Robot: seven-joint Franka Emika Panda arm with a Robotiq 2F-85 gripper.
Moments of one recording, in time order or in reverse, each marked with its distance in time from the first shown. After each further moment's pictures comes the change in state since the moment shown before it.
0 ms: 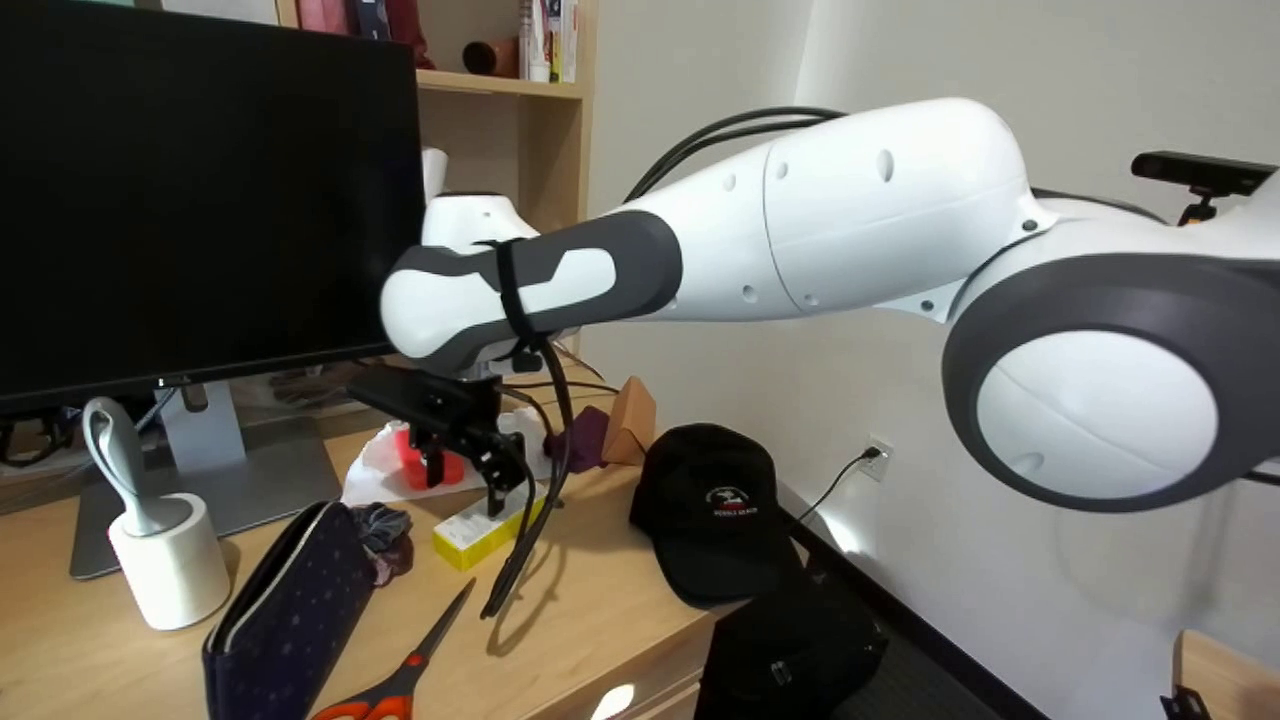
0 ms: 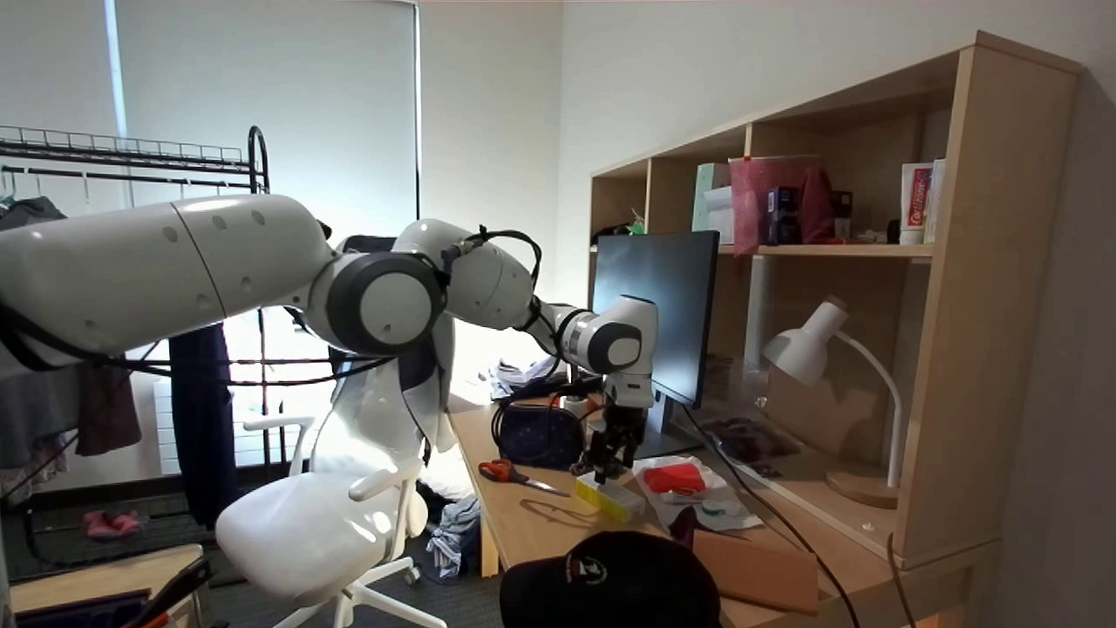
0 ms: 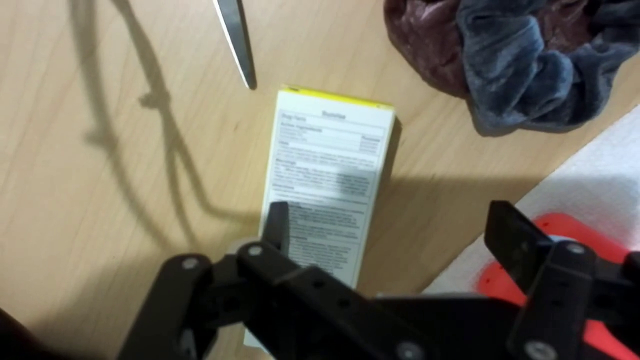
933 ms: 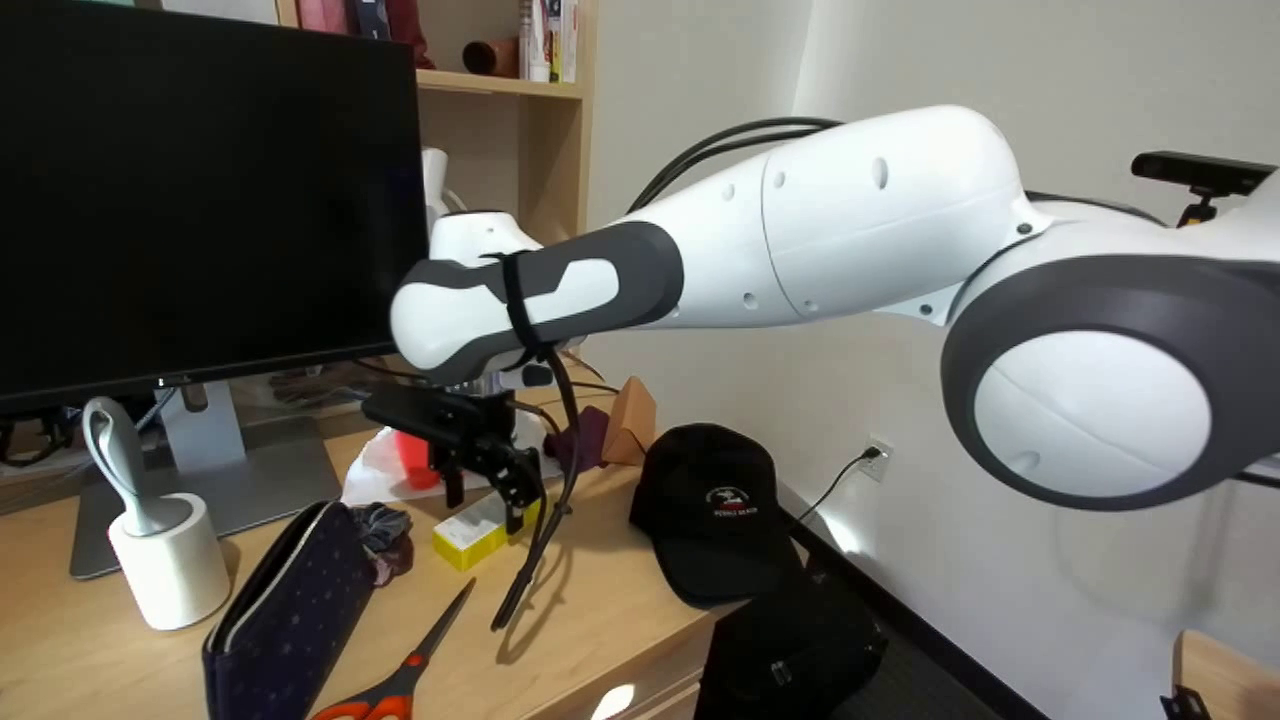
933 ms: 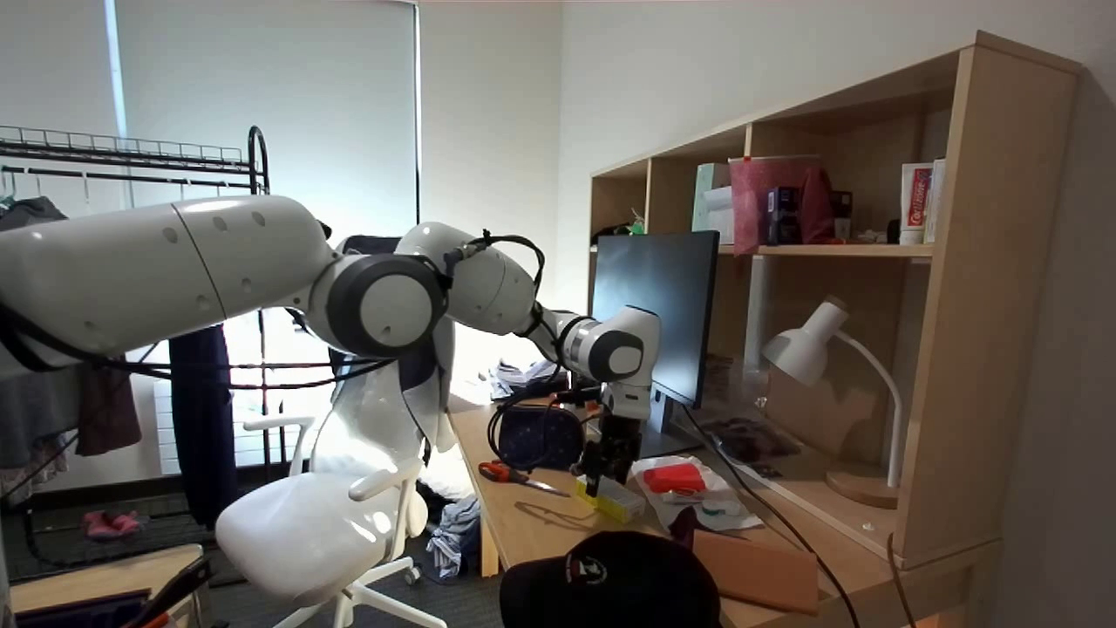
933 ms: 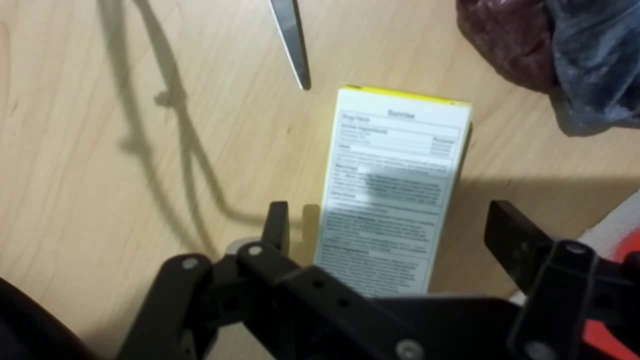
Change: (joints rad) arm -0.009 0.005 0.001 -0.023 0.000 -0.062 0.026
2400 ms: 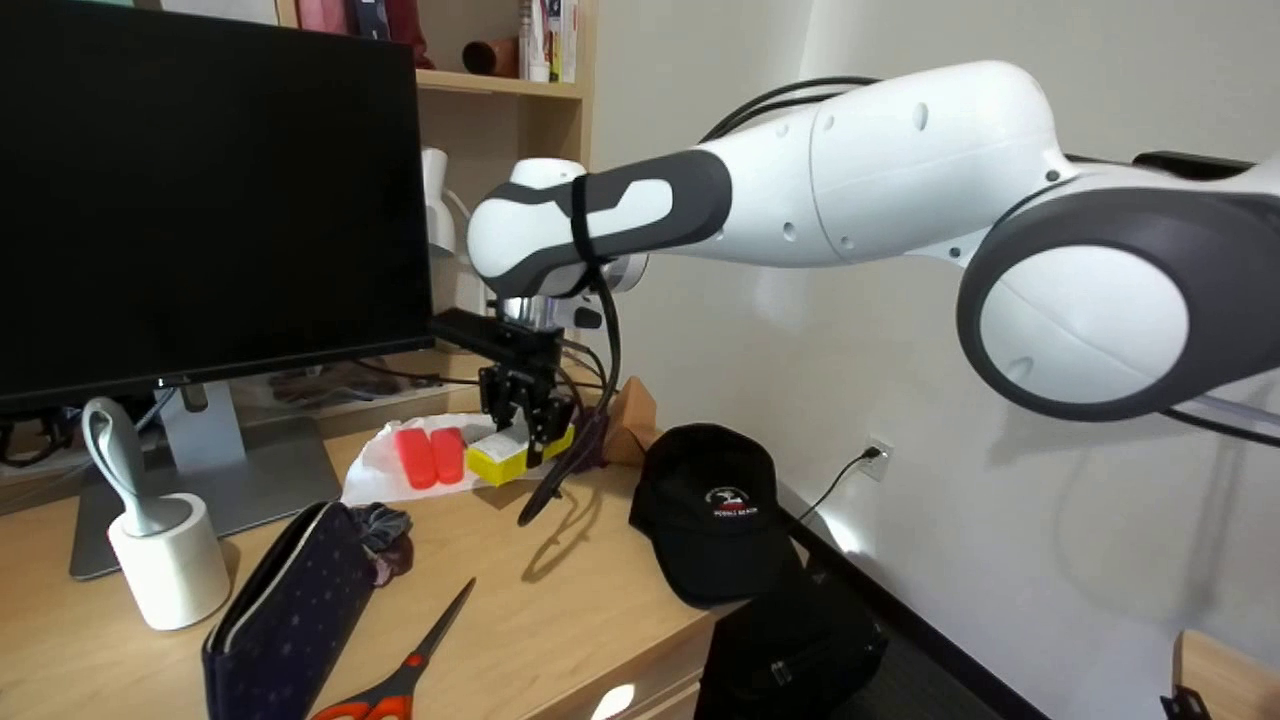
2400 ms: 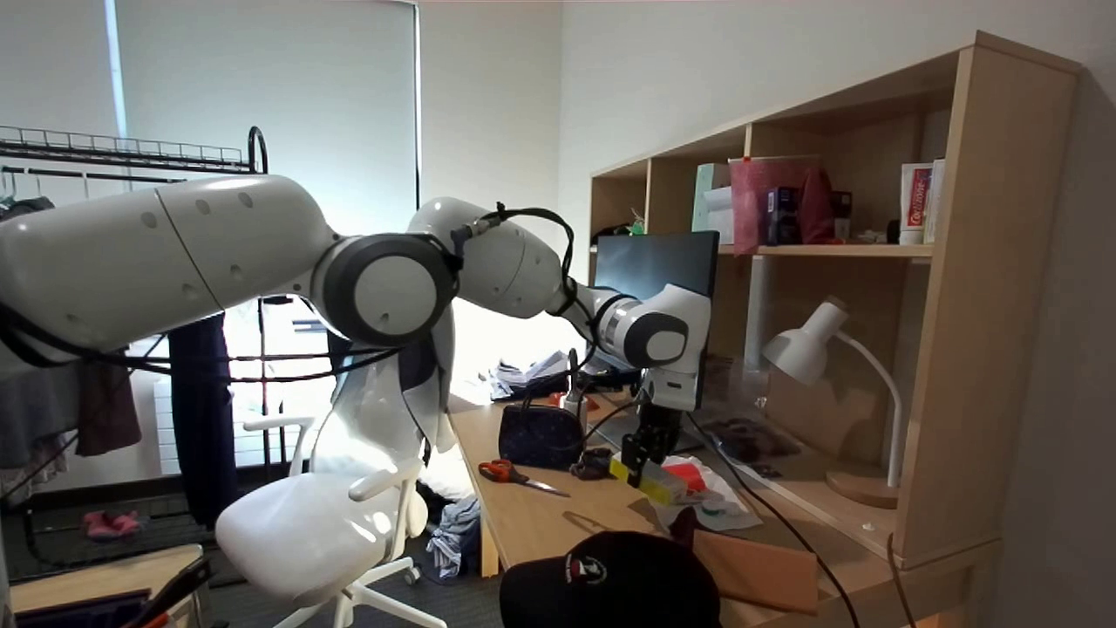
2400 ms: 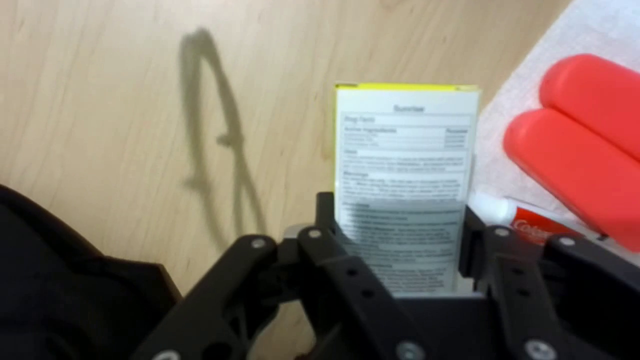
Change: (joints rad) arm -0.127 -0.064 0.023 -0.004 0.065 -0.010 -0.050
